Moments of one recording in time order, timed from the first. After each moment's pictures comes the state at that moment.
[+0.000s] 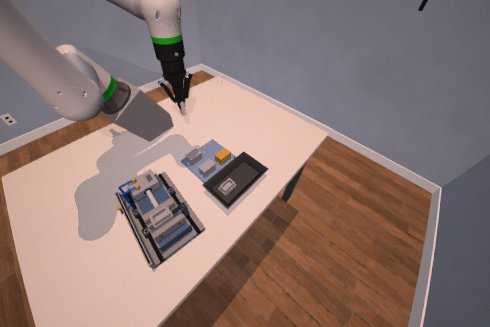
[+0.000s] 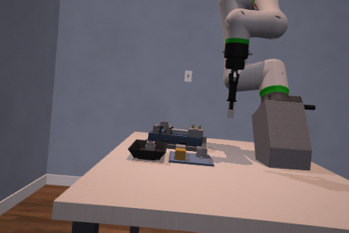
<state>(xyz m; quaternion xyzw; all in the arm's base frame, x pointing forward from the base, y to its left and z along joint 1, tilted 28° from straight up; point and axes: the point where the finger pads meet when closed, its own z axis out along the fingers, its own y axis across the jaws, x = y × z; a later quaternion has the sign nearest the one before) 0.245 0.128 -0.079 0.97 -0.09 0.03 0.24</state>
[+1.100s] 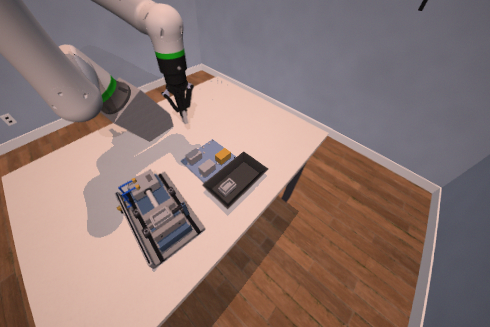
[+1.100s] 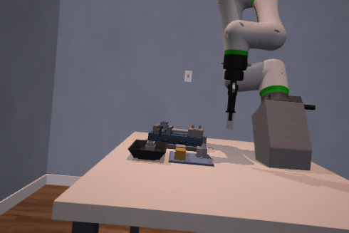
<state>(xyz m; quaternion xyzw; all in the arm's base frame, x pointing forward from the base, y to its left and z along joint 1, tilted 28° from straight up) 0.245 0.106 -0.119 0.97 -0.09 0.03 0.24</state>
